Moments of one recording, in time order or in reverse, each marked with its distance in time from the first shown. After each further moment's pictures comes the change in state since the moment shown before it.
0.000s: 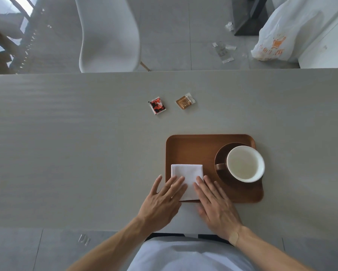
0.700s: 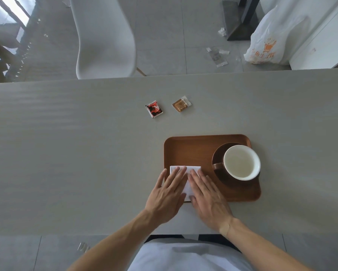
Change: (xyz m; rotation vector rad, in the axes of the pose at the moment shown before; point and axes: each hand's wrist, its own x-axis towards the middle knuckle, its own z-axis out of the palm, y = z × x) left_hand 0.027 0.006 -0.017 -0.041 0.035 -0.042; right_hand 0.024 -0.016 -0.013 0.056 -0.024 0.065
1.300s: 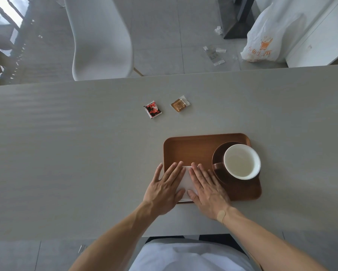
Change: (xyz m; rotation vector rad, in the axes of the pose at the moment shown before) left_hand 0.015 -0.023 0.008 0.058 -0.064 0.008; right_hand 0.021 0.012 0.008 -0.095 -0.151 0.050
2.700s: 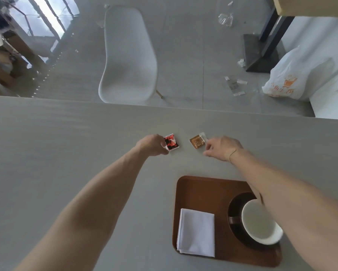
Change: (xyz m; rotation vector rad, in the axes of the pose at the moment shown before) left_hand 0.151 -0.183 -0.143 -0.464 -0.159 -0.600; right_hand 0.224 0.063 -0.197 0.034 -0.190 0.146
